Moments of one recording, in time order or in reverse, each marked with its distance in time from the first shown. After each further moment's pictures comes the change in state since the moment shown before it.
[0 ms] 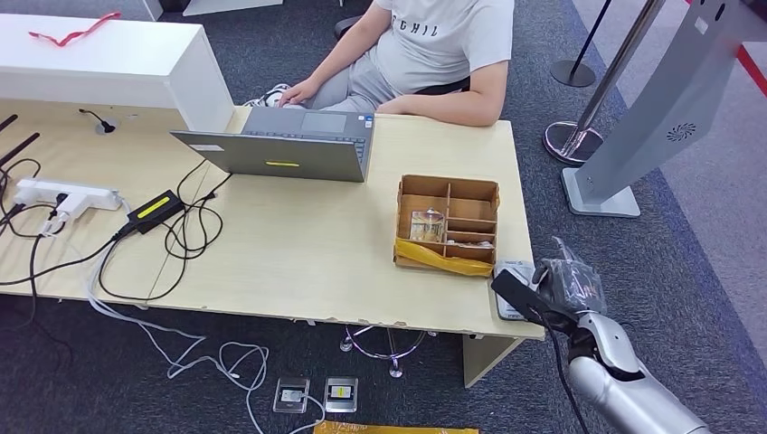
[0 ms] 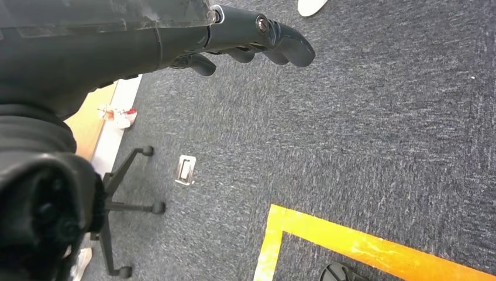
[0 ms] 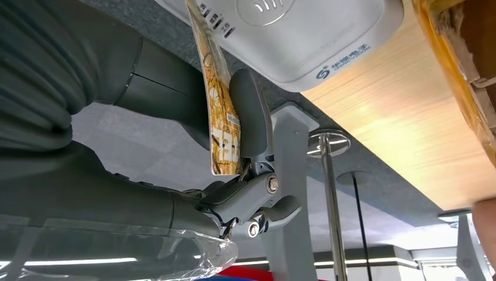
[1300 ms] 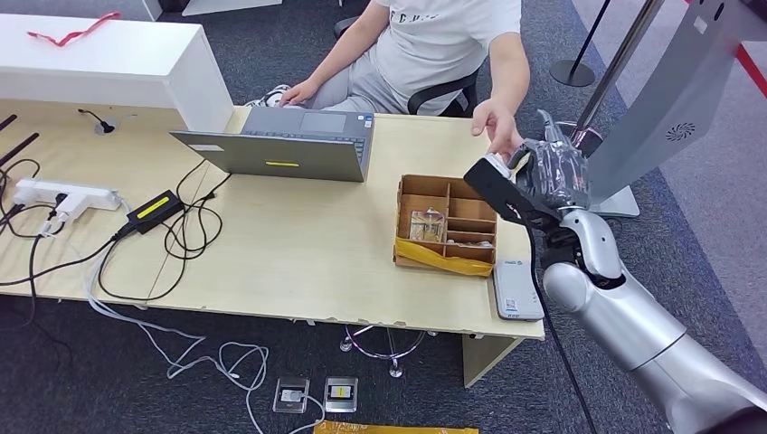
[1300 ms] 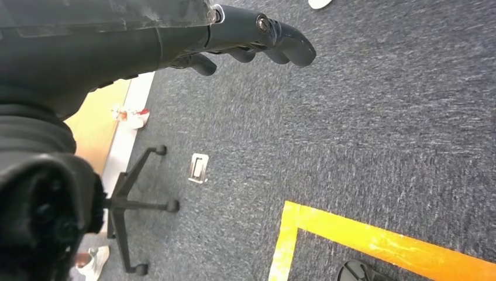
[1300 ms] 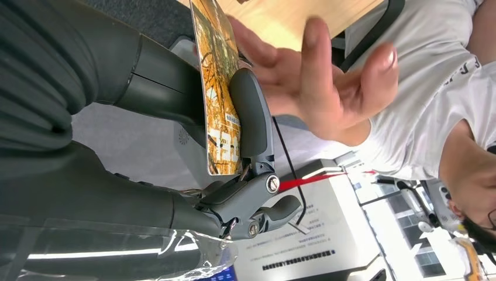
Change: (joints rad) left arm 0.004 0.001 -0.126 0.000 0.106 0.007 0.045; right arm -0.326 0.148 0.006 -0.070 0.020 -0.022 0.046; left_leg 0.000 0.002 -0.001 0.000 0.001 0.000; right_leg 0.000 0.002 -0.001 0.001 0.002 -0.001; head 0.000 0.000
